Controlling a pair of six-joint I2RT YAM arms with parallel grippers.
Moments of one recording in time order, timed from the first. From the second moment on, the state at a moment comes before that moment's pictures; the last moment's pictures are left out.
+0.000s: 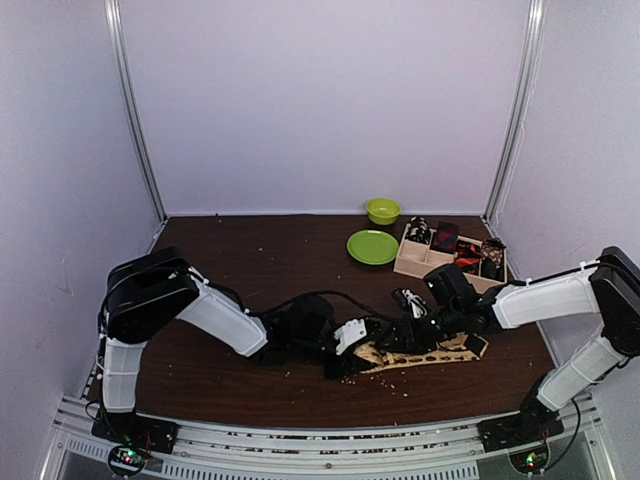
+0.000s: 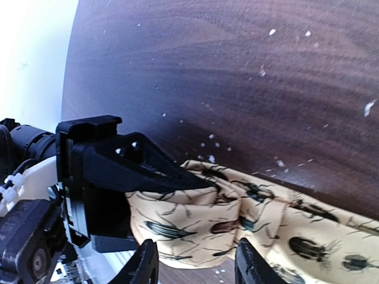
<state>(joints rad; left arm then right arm) -1.09 2.12 1.04 0.53 0.35 0.19 0.68 1.48 0.61 0.00 -0.54 0.69</state>
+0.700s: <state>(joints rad) -1.09 2.12 1.07 0.45 0.34 0.19 0.72 1.58 0.64 0.06 -0.58 0.73</state>
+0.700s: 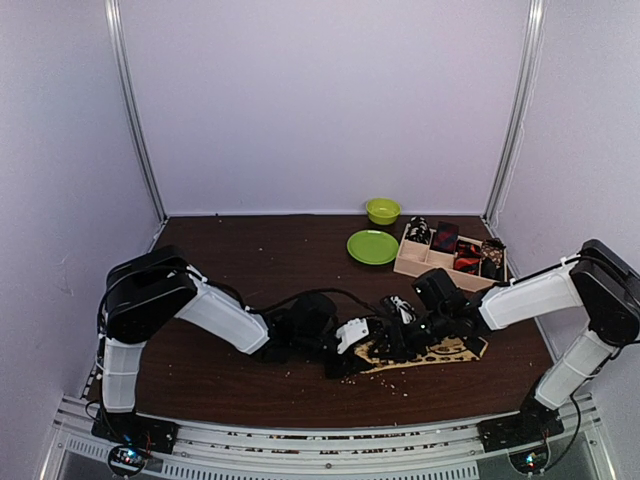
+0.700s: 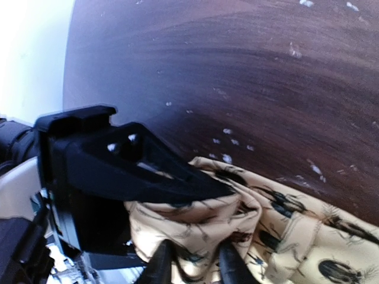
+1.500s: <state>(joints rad) -1.09 2.12 1.06 0.45 0.34 0.19 0.69 1.61 0.64 0.12 -0.61 0.77</state>
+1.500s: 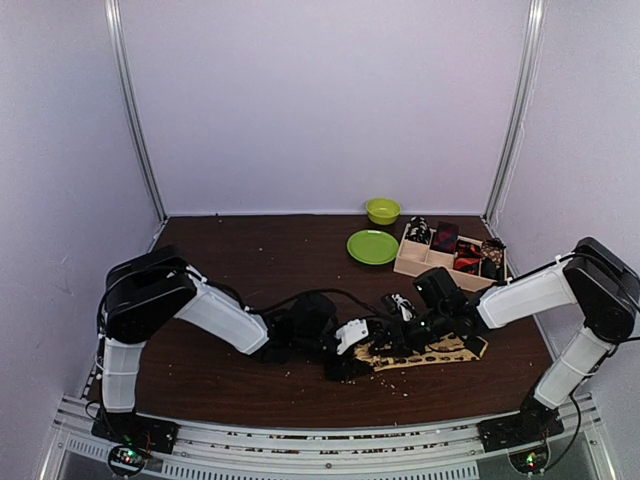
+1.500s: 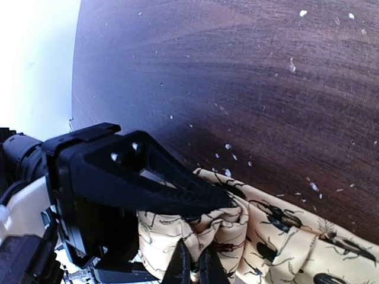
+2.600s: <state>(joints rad) -1.09 1.97 0.82 0.78 0.20 0.11 0.58 1.64 0.56 0.18 -0.68 0.68</state>
